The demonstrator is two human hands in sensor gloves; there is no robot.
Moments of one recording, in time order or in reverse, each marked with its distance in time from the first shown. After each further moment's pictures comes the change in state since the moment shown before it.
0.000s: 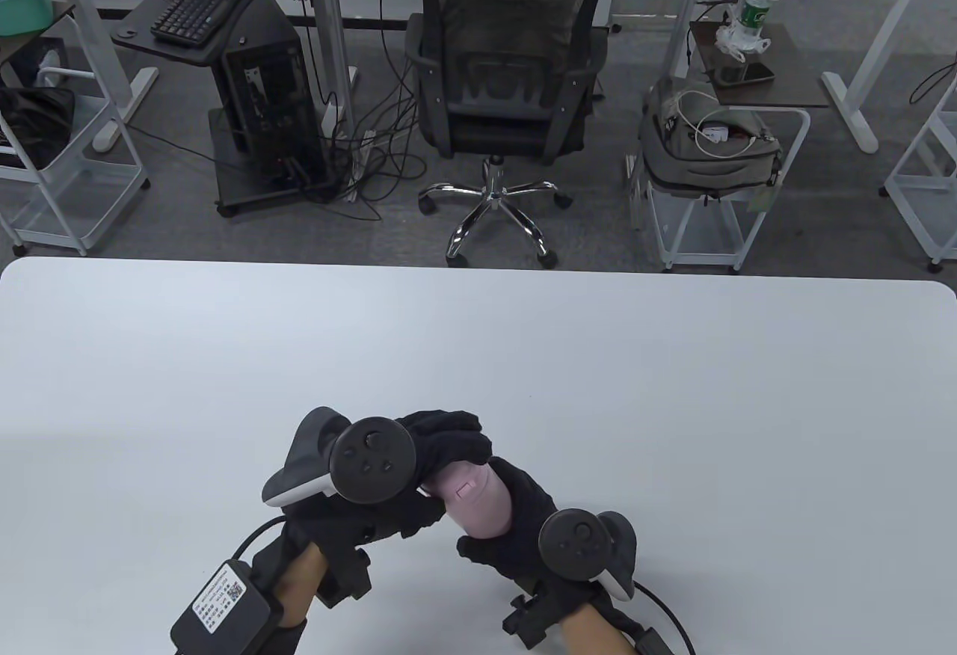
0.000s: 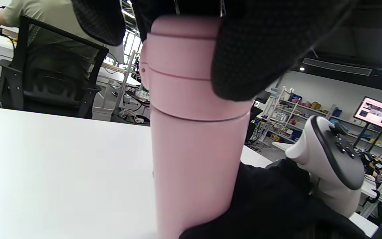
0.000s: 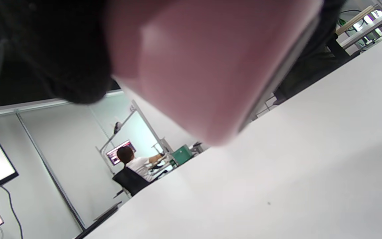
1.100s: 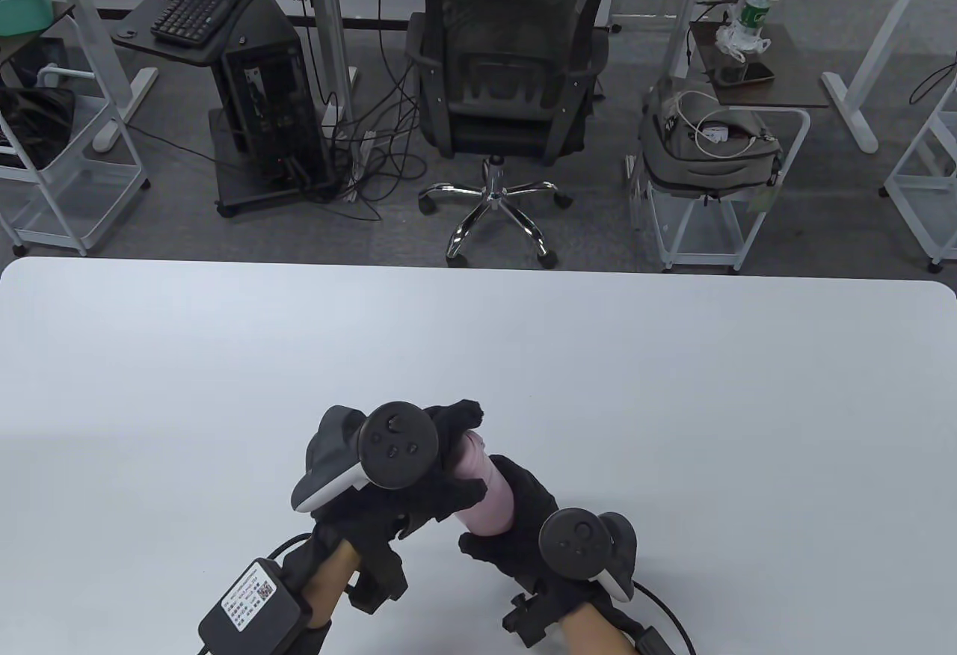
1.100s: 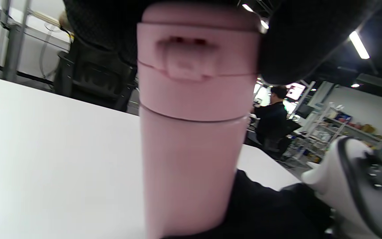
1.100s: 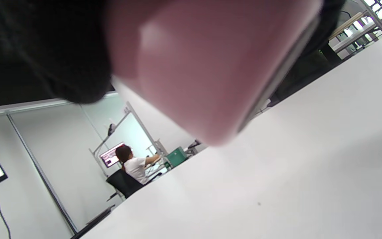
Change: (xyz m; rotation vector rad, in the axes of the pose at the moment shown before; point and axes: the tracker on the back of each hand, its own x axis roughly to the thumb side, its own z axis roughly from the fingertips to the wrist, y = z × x) left_hand 0.005 -0.008 -0.014 -0.003 0.179 0.123; right_hand 0.000 0.001 0.000 -0.010 0.019 0.004
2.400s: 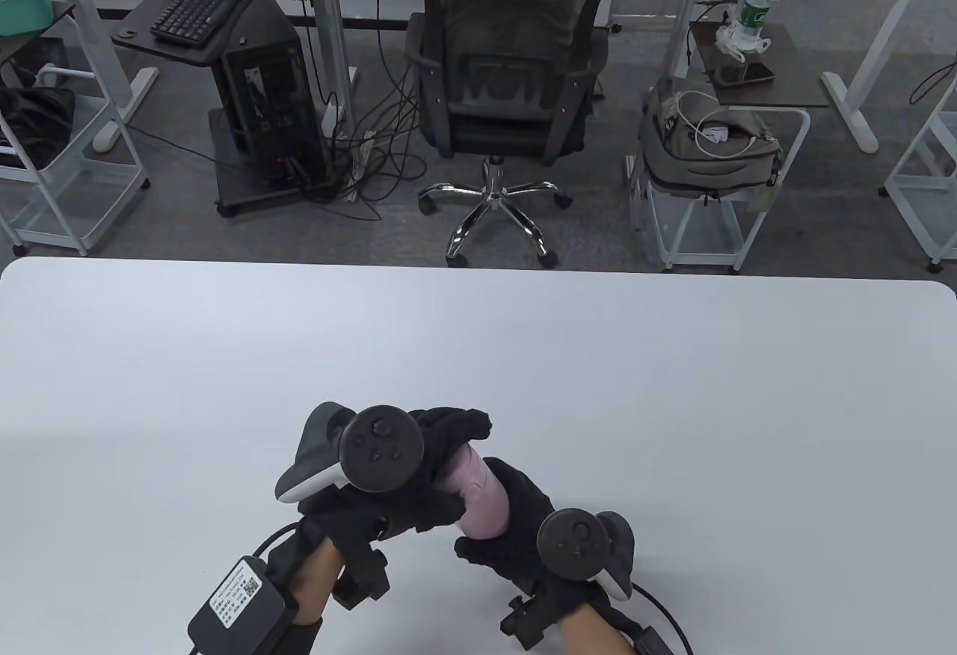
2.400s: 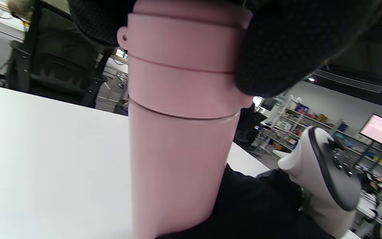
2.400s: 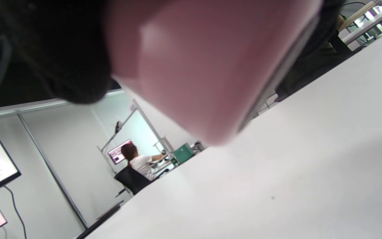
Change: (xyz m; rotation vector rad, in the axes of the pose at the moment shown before) left_hand -0.007 0.003 0.002 -0.026 -0.149 -0.029; right_hand 0.001 0.002 -0.001 0.024 -0.024 -0.013
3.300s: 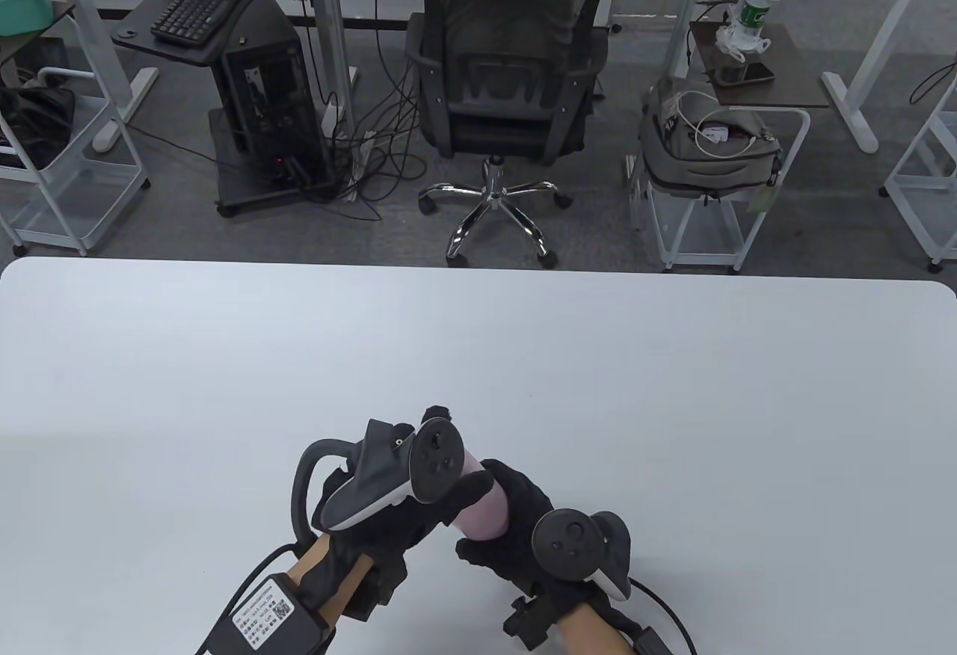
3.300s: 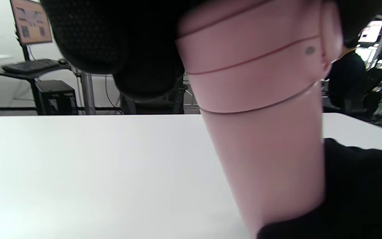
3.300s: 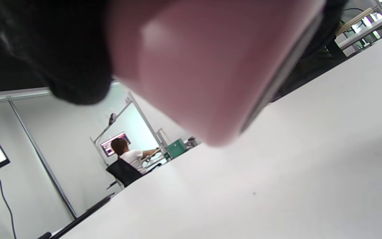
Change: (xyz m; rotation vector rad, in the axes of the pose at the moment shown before) left_hand 0.020 -0.007 -0.002 -0.032 0.382 -0.293; right_hand 0.000 0.001 0.000 0.014 0.014 0.059
